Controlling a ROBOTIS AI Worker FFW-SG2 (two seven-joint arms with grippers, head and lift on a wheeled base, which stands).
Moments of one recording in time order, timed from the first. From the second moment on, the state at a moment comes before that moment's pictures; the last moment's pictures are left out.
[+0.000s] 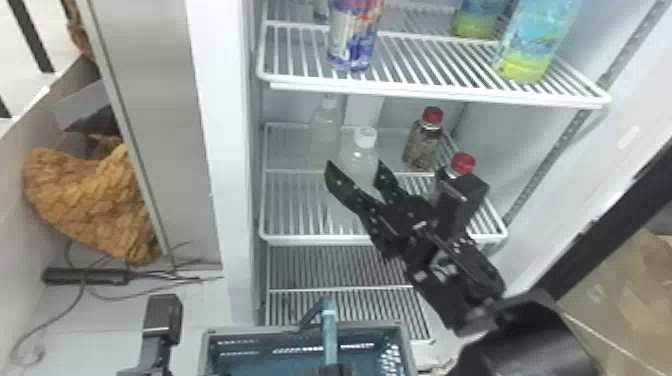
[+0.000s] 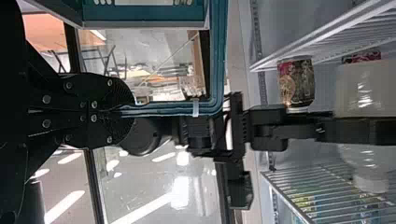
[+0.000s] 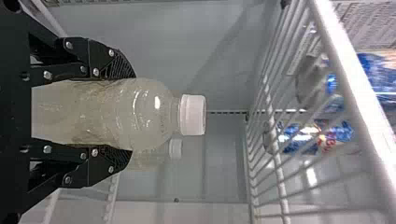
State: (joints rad) left arm 0.25 0.19 -0.02 -1.89 1.42 1.34 -0.38; right arm 0.16 -0.19 0.12 -1.94 -0.19 0.14 0.30
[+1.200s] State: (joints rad) left arm 0.25 0.19 -0.01 -1.89 1.42 1.34 -0.39; right arm 0.71 -0.14 -0.13 -2.62 -0.28 0.63 0.38
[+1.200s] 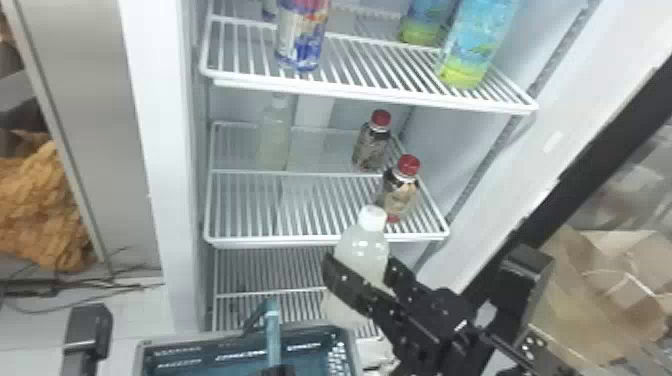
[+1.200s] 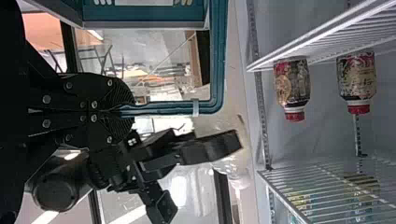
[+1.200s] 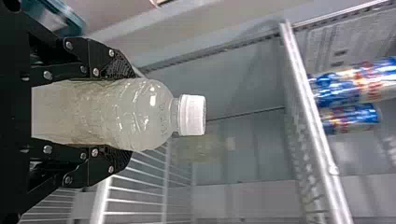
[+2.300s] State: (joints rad) left arm 0.25 0.19 -0.02 -1.89 1.41 1.34 -0.38; right arm 0.62 -0.15 -0.11 -2.56 -0.39 1.15 0.41
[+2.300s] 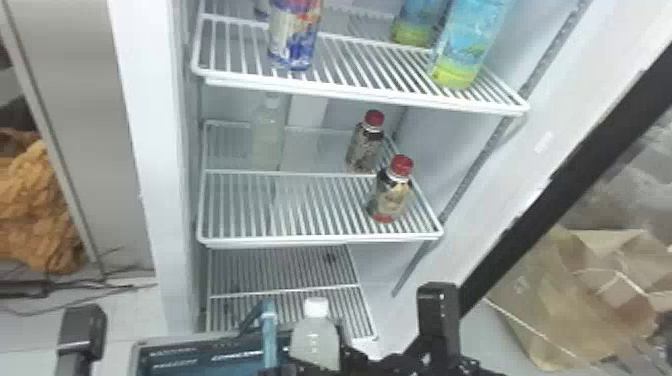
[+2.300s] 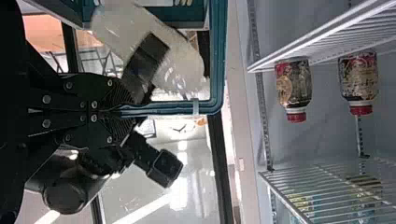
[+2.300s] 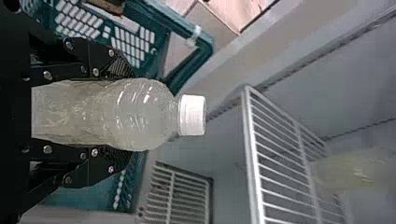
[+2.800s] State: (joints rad) left arm 0.25 0.19 -0.02 -1.89 1.41 1.34 -0.38; right arm 0.60 -0.16 -0.10 -2.57 -0.35 1.24 0.40
